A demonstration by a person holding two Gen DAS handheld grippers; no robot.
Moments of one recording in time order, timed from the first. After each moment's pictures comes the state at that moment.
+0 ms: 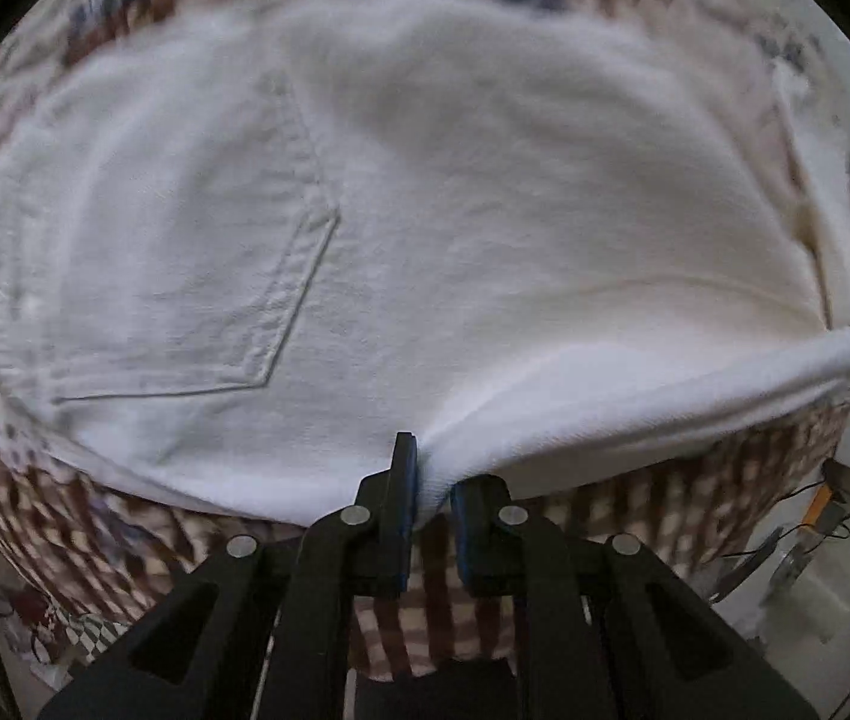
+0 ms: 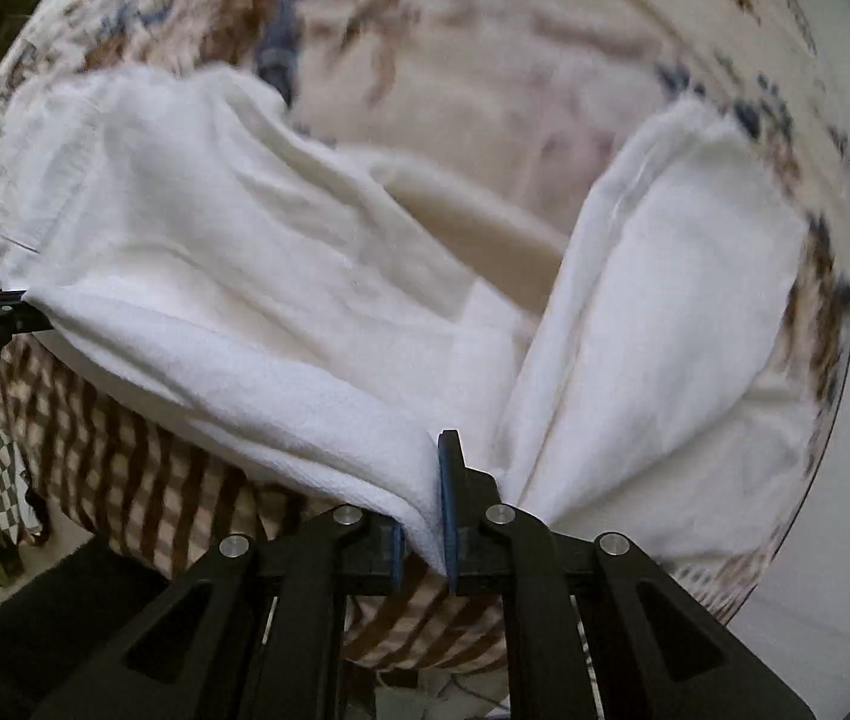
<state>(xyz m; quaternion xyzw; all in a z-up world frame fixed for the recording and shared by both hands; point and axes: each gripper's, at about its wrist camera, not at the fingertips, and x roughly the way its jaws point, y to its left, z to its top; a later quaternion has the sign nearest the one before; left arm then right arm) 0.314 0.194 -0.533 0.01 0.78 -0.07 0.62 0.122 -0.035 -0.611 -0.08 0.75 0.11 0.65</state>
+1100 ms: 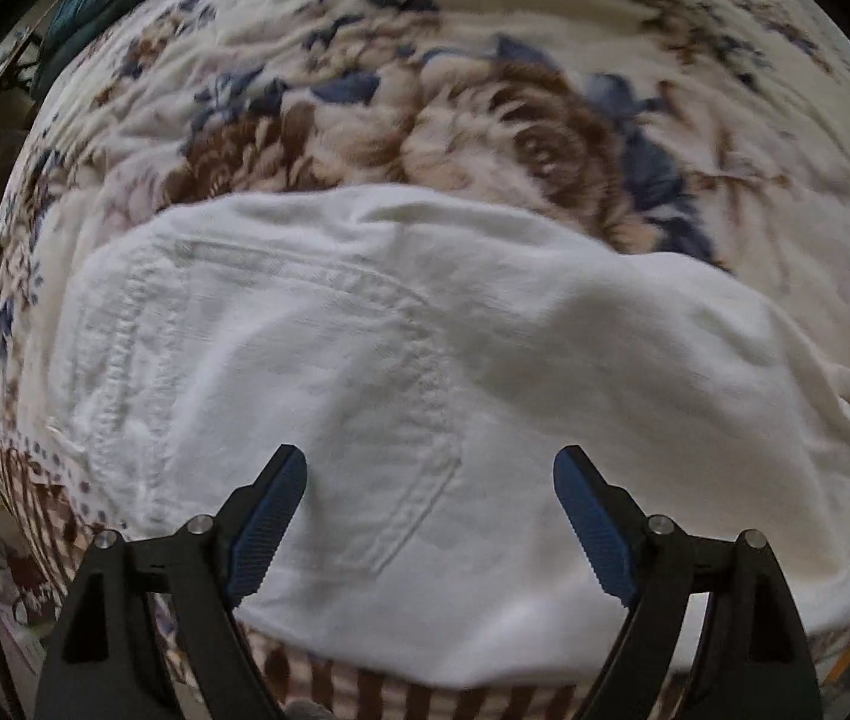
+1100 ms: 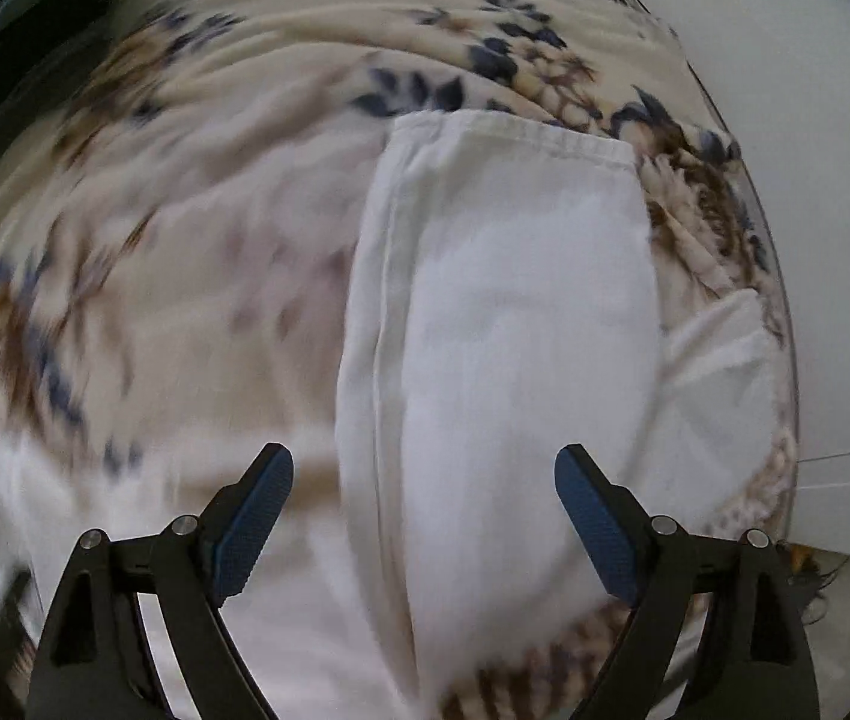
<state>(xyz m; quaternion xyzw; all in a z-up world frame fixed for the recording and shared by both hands) 0.333 0.149 -0.530 0.03 0.68 0.07 0.73 0.241 -0.128 -0.635 0.12 0.71 -0.15 0.68</state>
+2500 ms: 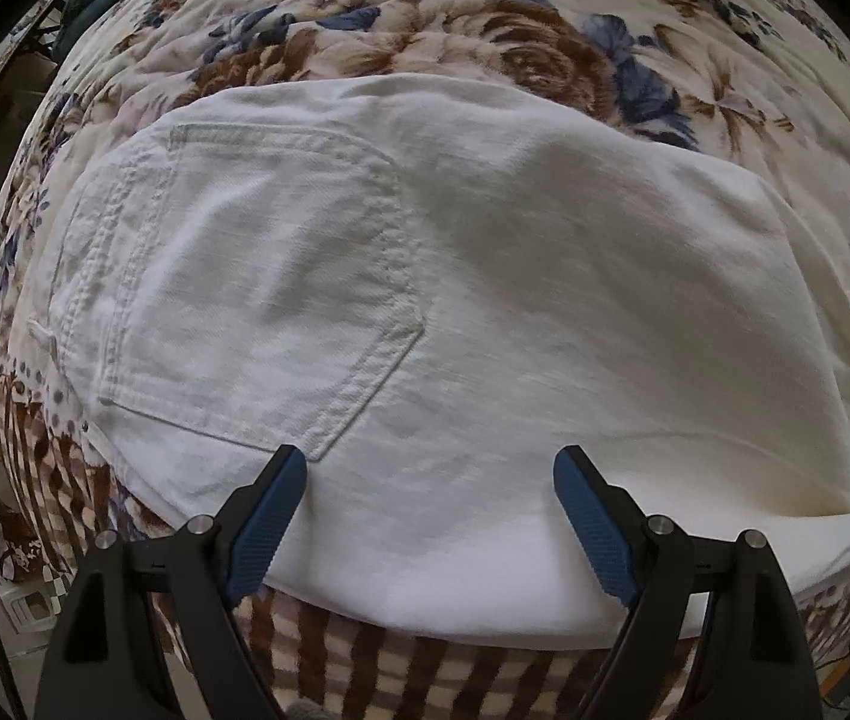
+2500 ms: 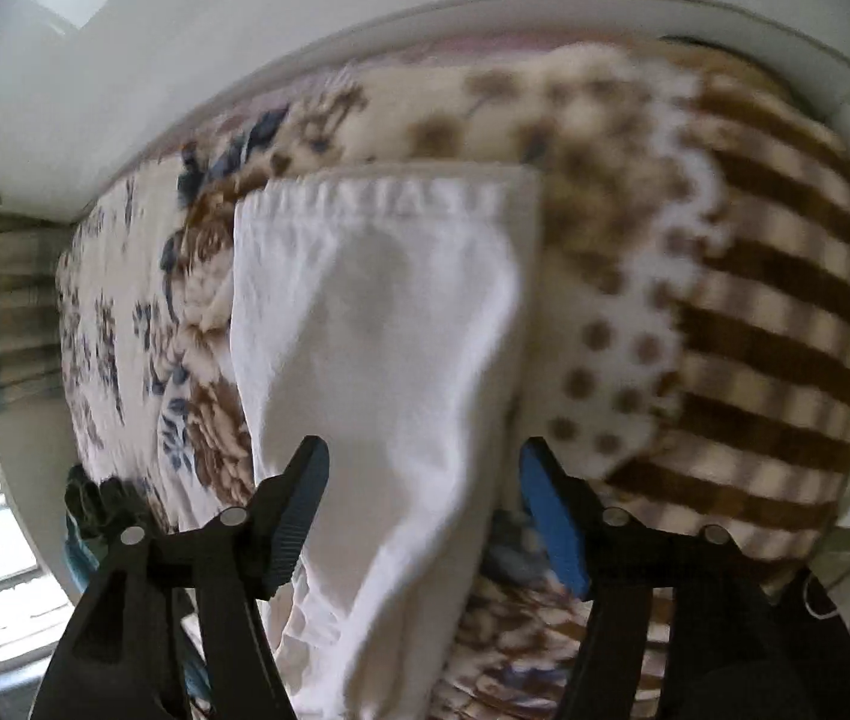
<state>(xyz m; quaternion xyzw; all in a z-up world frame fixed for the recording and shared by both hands) 0.249 0.102 -0.537 0.01 0.69 0.10 0.72 0.027 -0.362 -0.717 0.63 0.45 -0.27 0.57</state>
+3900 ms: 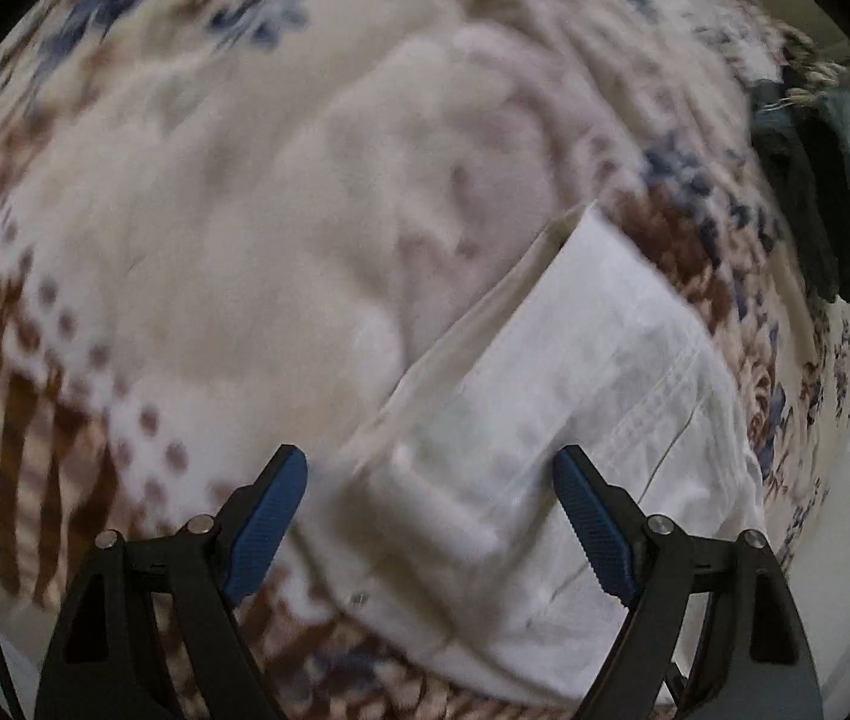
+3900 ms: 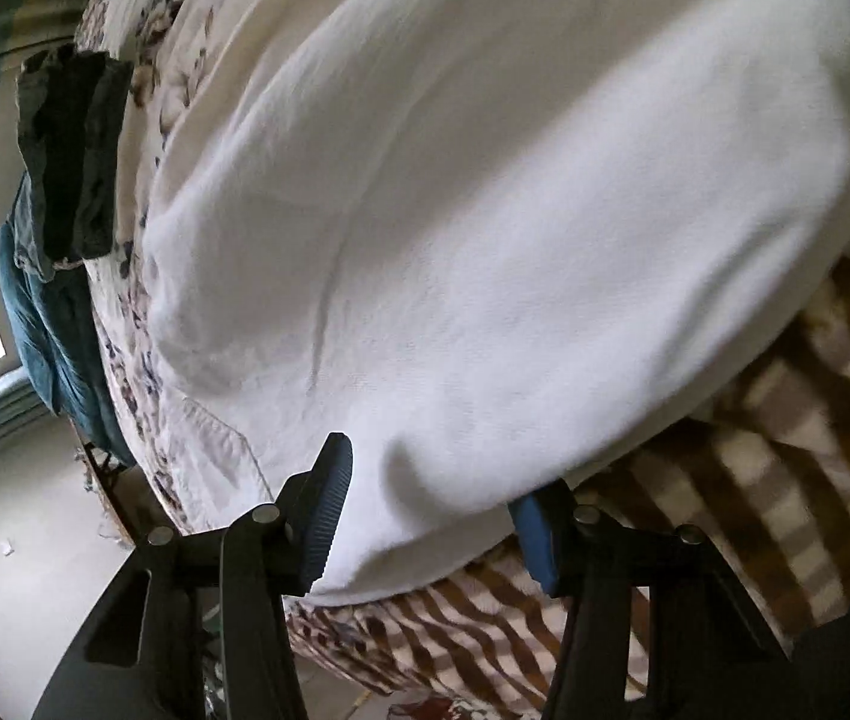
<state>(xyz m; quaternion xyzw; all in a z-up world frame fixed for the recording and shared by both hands) 0.274 0.407 -0.521 -0.31 0.63 0.15 0.70 0.120 0.022 -0.725 0.55 0.62 -0.06 0.56</state>
